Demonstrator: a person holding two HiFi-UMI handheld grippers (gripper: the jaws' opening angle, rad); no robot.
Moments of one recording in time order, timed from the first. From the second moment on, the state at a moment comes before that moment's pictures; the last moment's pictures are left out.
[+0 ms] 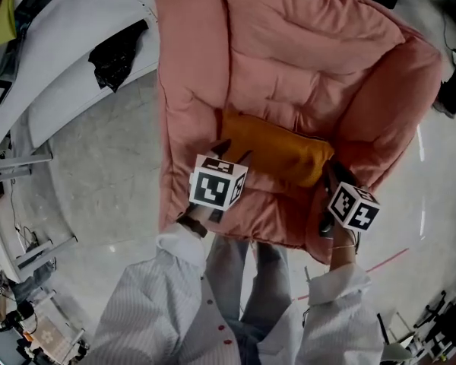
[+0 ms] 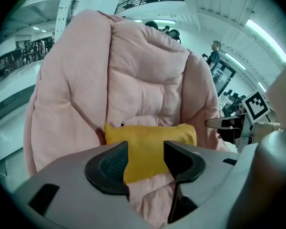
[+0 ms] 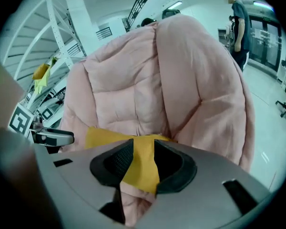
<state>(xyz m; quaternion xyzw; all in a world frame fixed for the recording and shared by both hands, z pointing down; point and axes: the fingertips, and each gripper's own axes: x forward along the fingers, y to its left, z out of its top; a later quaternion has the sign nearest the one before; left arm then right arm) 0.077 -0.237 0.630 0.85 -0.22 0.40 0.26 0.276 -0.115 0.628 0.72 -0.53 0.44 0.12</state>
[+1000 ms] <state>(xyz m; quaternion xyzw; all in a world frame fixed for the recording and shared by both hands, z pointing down) 0.092 -0.156 0.293 0.95 -0.15 0.19 0.17 0.153 -0.107 0.273 0.68 -0.71 0.20 0.00</state>
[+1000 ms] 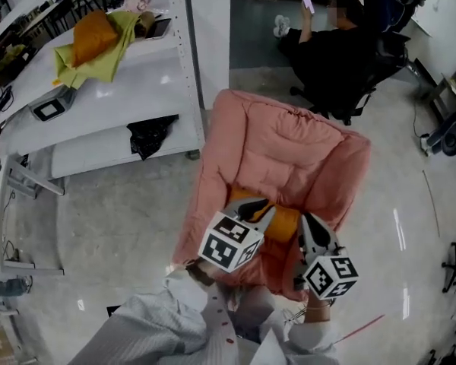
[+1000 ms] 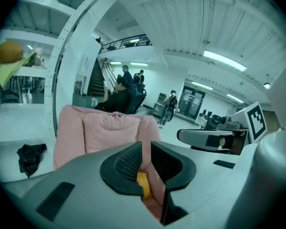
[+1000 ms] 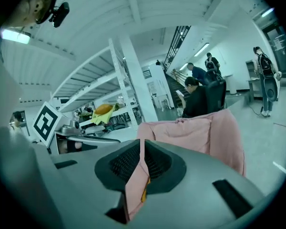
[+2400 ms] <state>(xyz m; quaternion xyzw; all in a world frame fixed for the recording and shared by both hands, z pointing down) 0.069 -0.078 0.190 0.98 -0.13 0.11 0.09 0.091 -0.051 0.169 0.64 -0.76 0.10 0.01</state>
